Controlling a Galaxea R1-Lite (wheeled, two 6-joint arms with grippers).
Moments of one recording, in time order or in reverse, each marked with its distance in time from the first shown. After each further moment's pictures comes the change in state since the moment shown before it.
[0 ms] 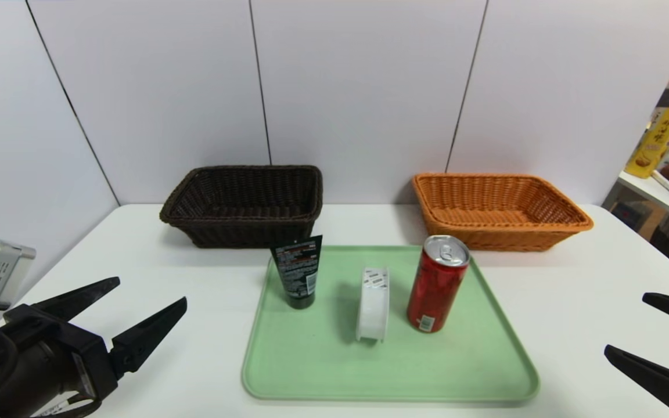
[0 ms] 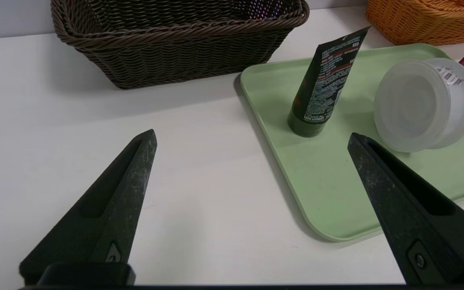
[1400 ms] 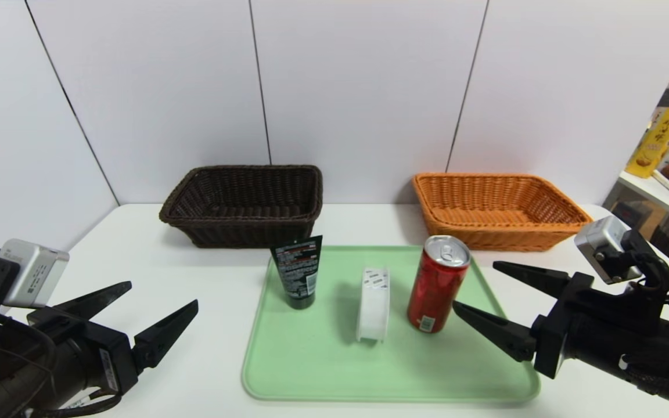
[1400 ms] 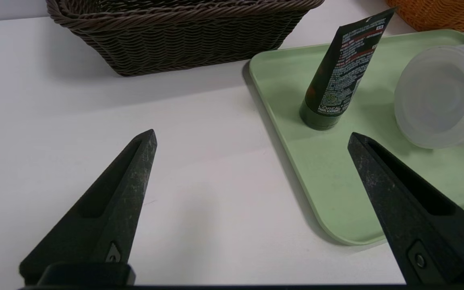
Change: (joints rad) left arm -0.003 0.084 0.031 -0.077 0.027 -0.004; right arm 0.273 0.576 0.069 -0.659 -0.133 0.033
